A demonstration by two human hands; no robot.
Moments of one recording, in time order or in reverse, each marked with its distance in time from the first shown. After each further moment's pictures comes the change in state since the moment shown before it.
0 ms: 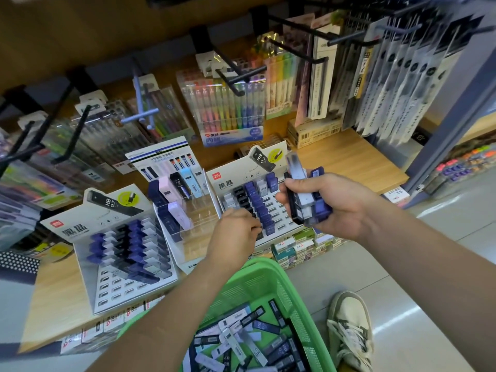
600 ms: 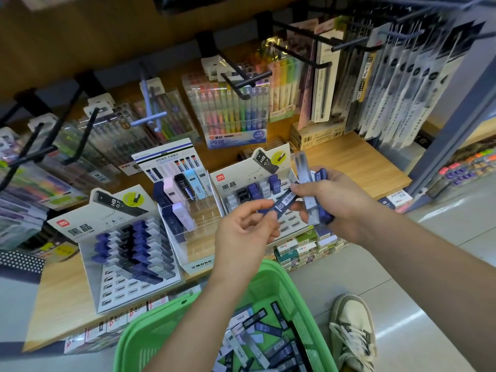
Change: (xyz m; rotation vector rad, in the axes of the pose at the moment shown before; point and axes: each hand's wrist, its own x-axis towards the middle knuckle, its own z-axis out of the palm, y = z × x) left_hand -0.023 0.068 -0.056 -1.170 0.156 -0.447; right_hand 0.002 0.005 0.006 -0.153 0.225 -0.149
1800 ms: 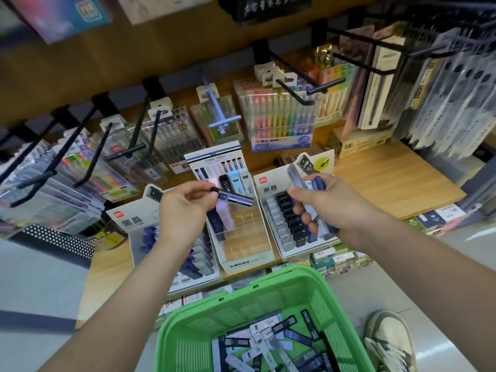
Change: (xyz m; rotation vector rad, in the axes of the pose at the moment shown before) left_hand 0.051 0.025 -0.143 0.336 0.373 0.102; right_hand 0.002 0.005 0.066 -0.231 -0.120 -0.099
